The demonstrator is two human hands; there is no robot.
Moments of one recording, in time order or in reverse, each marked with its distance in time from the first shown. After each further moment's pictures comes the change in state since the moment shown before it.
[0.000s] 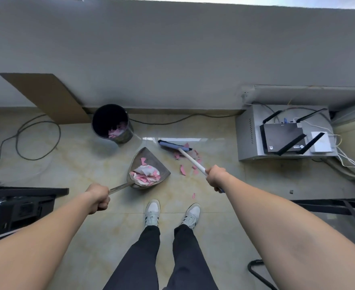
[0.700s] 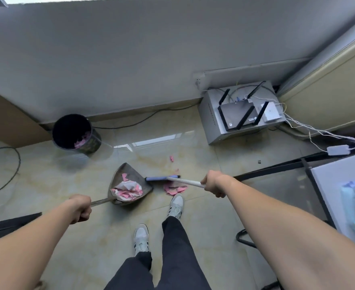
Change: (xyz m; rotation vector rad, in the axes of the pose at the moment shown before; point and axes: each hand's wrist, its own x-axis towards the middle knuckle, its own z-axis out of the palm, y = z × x) left_hand -0.013 -0.035 0.036 0.195 -0.013 -0.004; right_hand -0.080 0.132 0.022 -0.034 -0.103 0.027
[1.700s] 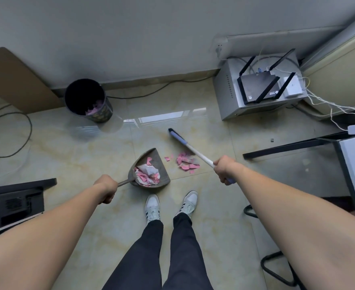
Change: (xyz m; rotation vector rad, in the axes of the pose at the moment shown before) left_hand -0.003 -0.074 0.005 0.479 -0.023 0.166; right_hand 0.012 -0.030 0.106 0.377 0.067 0.155
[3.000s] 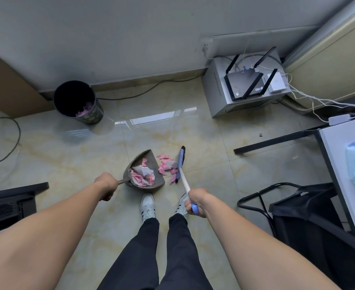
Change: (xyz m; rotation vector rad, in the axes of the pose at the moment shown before) left_hand -0.017 0.004 0.013 0.159 -0.014 0.023; right_hand -0.066 0.023 0.115 0.976 -0.236 0.342
